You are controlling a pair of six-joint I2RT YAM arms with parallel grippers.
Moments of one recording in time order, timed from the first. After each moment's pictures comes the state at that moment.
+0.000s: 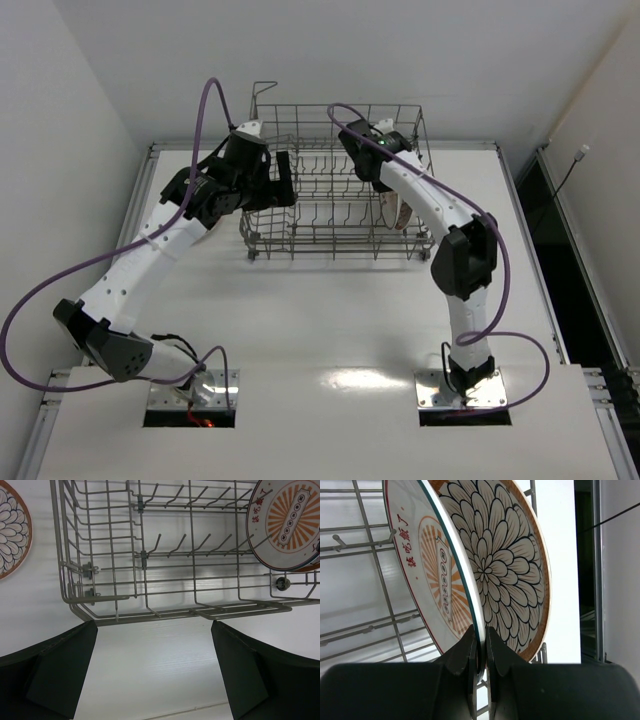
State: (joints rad) left arm -0.56 1.42 1.65 -0.94 -0.24 -0.52; right arm 0.49 2.10 2.04 -1.13 0.79 0.36
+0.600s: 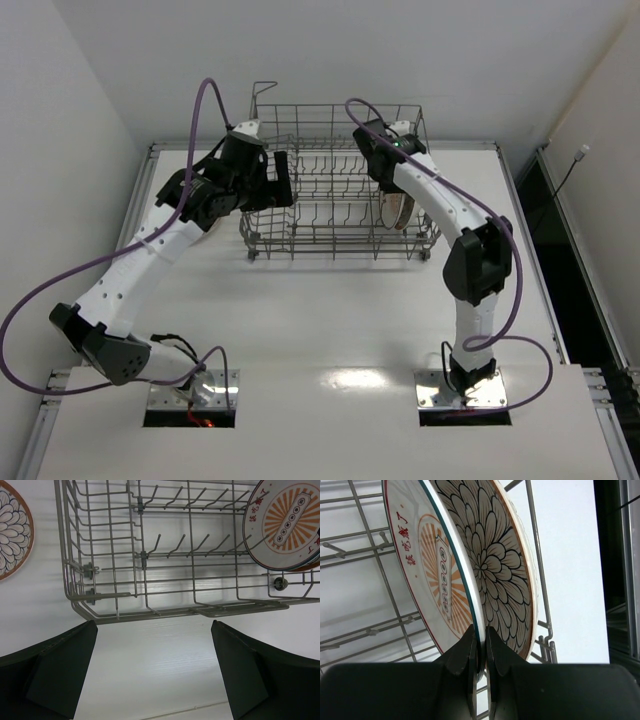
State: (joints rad) left arm -0.56 1.40 1.65 -0.94 -0.24 -0.52; right arm 0.45 2.01 1.92 -1.05 0.71 0.43
